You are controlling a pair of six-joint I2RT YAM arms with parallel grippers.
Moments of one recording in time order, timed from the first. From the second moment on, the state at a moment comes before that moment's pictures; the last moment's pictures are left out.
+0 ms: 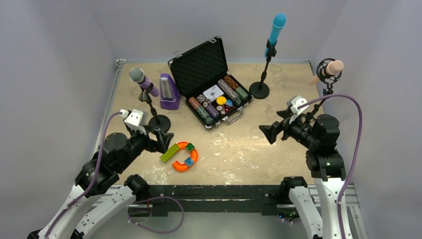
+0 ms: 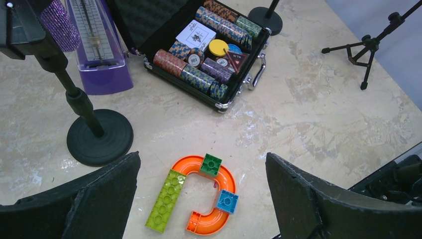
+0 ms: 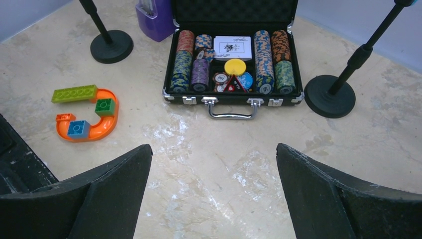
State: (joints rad) left arm -0.68 0.42 0.83 -0.68 -0.19 -0.29; right arm 0.03 0.57 0.86 -0.56 -0.63 -0.13
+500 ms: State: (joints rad) left arm -0.68 0.40 0.83 -0.68 -0.19 -0.30; right arm 0.01 0.56 0.86 -0.54 -0.66 -0.10
